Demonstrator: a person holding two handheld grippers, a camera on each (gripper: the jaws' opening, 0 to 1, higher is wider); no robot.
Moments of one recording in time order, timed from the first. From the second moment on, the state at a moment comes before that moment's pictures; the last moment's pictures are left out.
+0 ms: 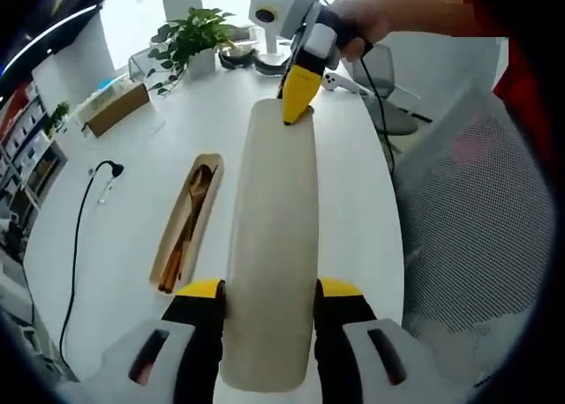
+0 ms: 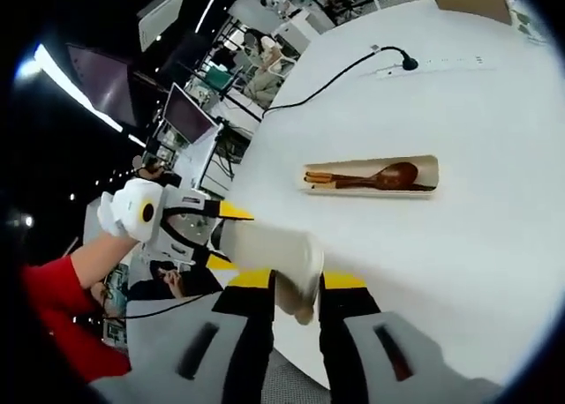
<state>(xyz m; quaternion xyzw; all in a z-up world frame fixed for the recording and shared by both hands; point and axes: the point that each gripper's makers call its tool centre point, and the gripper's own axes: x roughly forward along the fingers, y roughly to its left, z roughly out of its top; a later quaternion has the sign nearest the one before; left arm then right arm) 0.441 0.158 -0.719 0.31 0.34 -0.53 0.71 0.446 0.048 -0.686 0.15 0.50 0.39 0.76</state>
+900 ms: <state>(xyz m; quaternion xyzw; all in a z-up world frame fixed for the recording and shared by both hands) 0.494 0.131 -0.674 0.34 0.39 -0.53 0.67 0.497 0.013 -0.658 0.06 0.56 0.33 0.75</state>
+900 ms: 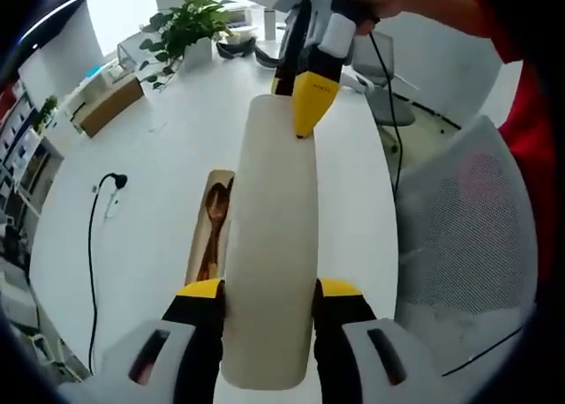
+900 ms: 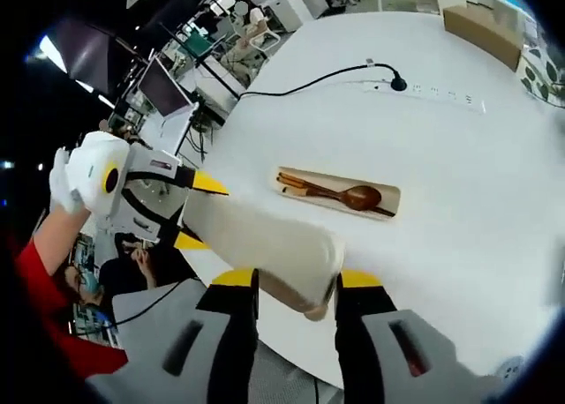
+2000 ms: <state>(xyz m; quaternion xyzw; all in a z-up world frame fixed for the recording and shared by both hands) 0.576 0.130 -0.767 0.41 0.45 -0.51 0.60 0.592 0.006 -0.753 0.11 0.62 0.27 0.73</state>
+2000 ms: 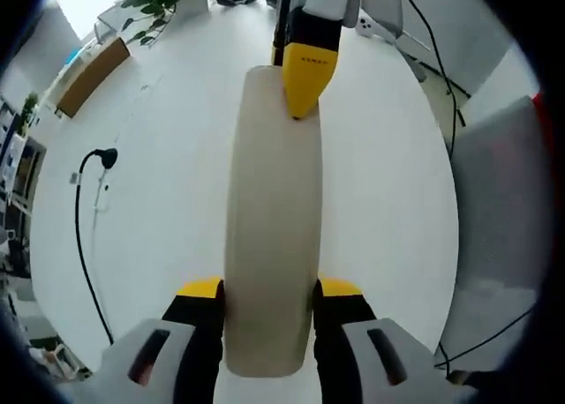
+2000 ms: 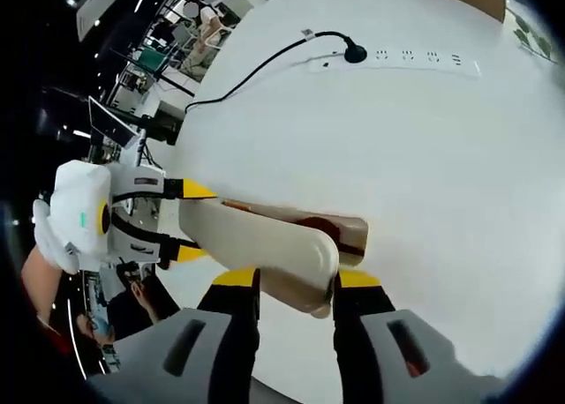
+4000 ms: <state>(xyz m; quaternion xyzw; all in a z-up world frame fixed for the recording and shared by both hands) 0.575 0.129 -0.807 0.42 0.49 -0.50 0.58 0.594 -0.002 -0.794 0.07 0.61 0.26 0.74</state>
